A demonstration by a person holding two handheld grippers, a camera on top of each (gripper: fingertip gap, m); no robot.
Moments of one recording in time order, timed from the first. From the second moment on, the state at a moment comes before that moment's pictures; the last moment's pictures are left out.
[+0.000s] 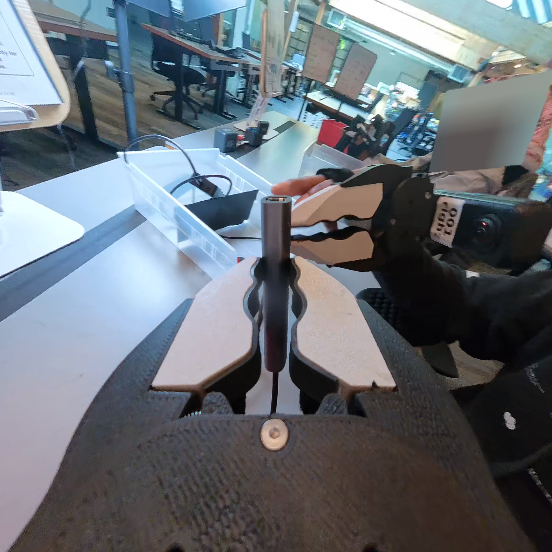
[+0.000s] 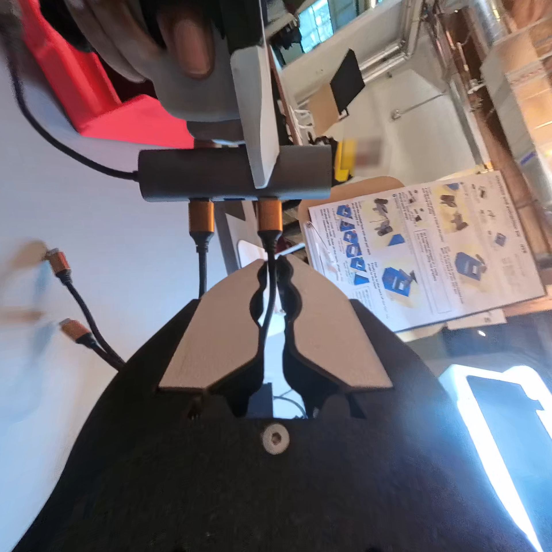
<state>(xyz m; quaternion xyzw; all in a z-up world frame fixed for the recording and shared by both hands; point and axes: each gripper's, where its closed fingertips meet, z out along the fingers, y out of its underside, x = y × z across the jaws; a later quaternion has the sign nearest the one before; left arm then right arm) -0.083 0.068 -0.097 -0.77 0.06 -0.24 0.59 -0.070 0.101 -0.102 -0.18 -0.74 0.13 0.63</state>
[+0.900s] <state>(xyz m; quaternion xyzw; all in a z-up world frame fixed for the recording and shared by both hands) -0.025 0.030 -0.079 -0.68 0.41 0.09 0.60 -0.033 0.036 -0.093 -0.18 -0.77 0.45 0.41</state>
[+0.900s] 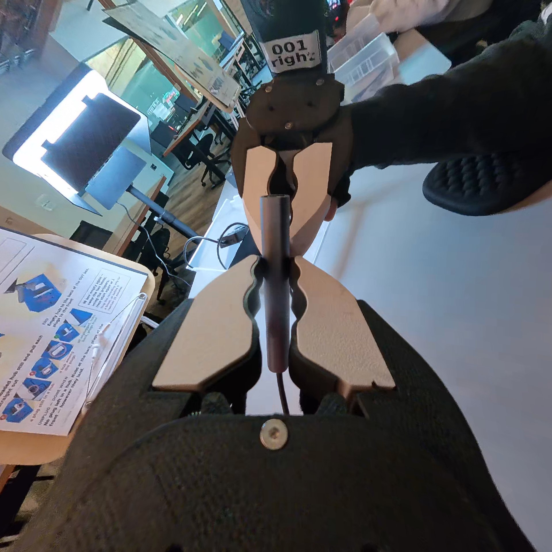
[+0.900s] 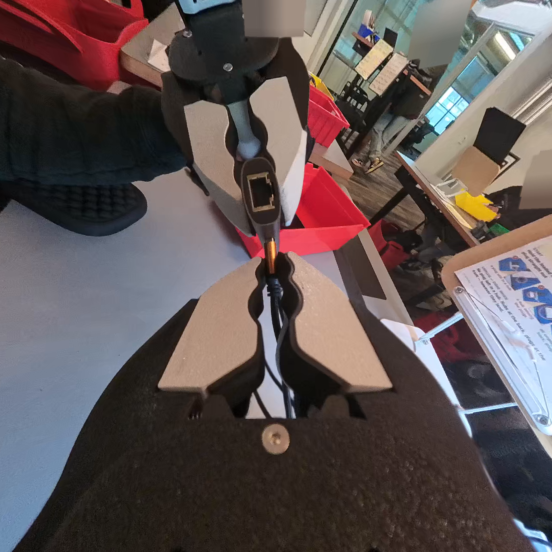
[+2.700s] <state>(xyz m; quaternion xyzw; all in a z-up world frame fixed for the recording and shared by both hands) -0.056 0.042 -0.102 -0.73 0.28 -0.07 0.62 -0.052 0.058 -0.140 -0.24 -0.84 0.31 0.38</state>
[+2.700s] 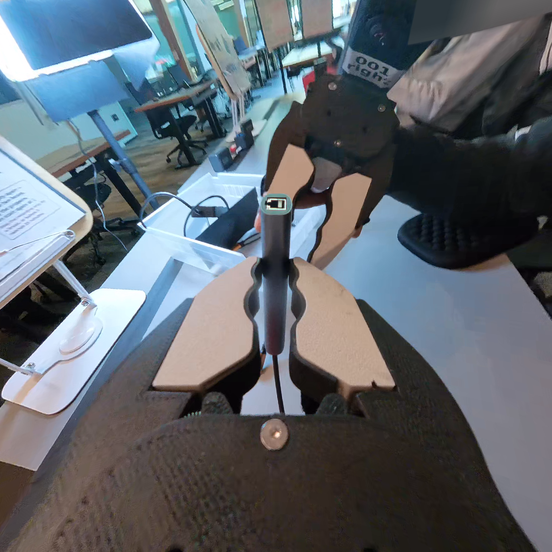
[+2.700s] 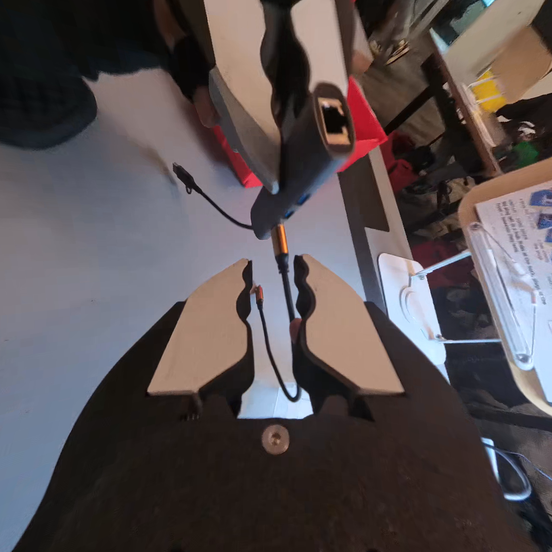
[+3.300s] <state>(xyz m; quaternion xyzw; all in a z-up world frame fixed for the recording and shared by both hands) -0.035 0.042 -0.120 -0.75 0.34 -0.03 0.57 -0.060 0.052 -0.164 -0.21 -0.85 0.28 0.38</state>
